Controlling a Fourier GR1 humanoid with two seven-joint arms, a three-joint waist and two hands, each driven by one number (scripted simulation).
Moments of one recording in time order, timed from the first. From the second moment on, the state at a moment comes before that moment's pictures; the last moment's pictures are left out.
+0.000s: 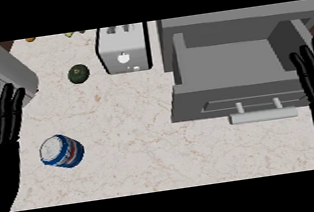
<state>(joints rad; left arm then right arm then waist) 0.00 0.11 0.00 -2.10 0.01 -0.02 0.01 0.02 -0.10 0.03 -2.10 -0.01 -0.02 0.00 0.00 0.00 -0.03</state>
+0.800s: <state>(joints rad) 0.23 0.33 0.25 -2.12 0.39 -0.29 0.22 0.14 -0.10 -0.09 -2.10 -0.04 -0.07 0.17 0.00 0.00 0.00</state>
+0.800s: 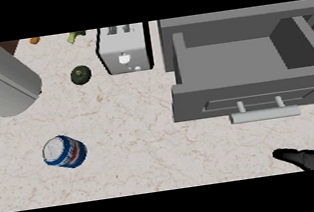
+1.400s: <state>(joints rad) 0.33 0.34 0.45 -2.21 0.59 -0.39 0.33 0.30 -0.15 -0.29 -2.12 -0.23 0.10 0.10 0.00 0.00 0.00</state>
